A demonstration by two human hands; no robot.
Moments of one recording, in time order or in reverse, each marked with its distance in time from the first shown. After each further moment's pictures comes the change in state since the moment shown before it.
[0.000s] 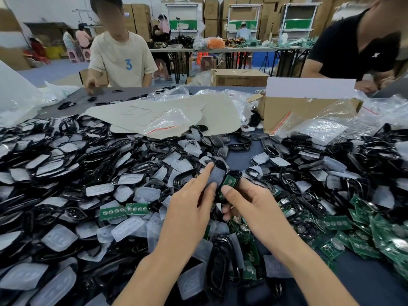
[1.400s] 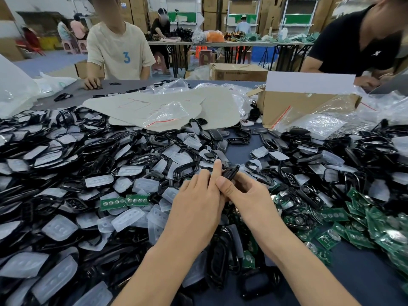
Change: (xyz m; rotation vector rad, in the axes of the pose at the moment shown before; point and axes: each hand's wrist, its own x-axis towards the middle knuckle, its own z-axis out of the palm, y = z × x) left_hand -0.005 0.008 0.003 0.612 -0.129 0.262; right_hand 0.000 0.004 0.015 0.047 0.146 0.091
